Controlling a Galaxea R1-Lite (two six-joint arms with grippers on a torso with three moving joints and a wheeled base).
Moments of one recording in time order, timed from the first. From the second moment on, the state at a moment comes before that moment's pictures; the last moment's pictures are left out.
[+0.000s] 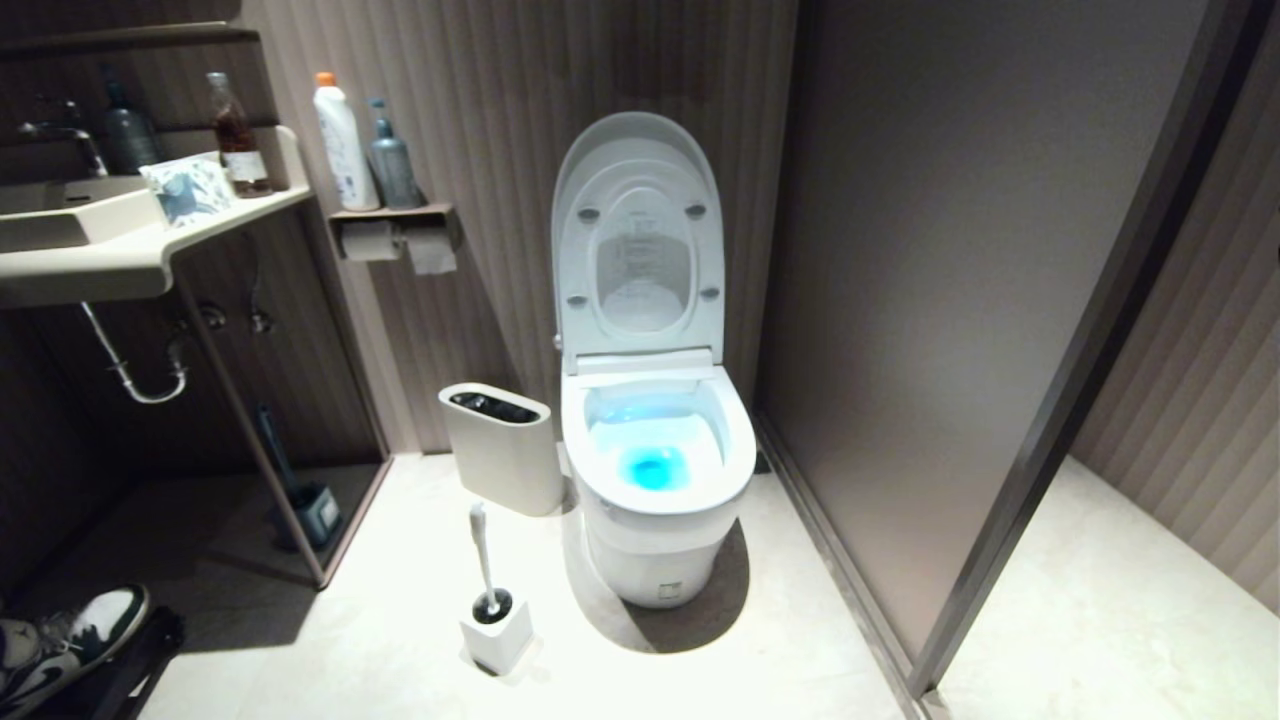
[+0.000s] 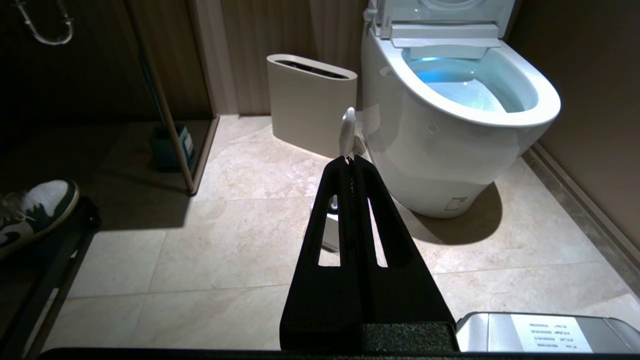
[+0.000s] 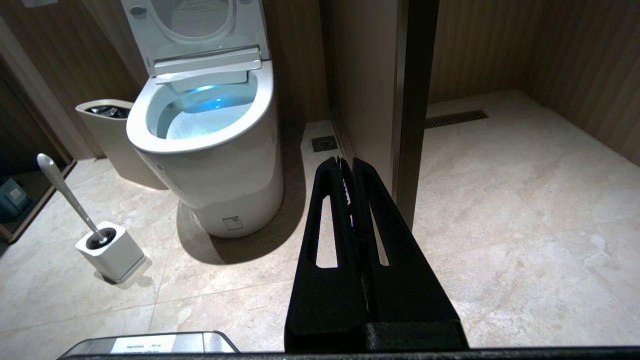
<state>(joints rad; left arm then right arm) 0.00 0.00 -0.02 0.04 0.00 -0.01 0.00 0.00 0.00 -0.01 -0.03 0.07</state>
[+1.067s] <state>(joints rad) 0.00 0.00 -0.02 0.03 0.00 -0.01 0.00 0.00 0.00 -0.01 -0.03 0.07</state>
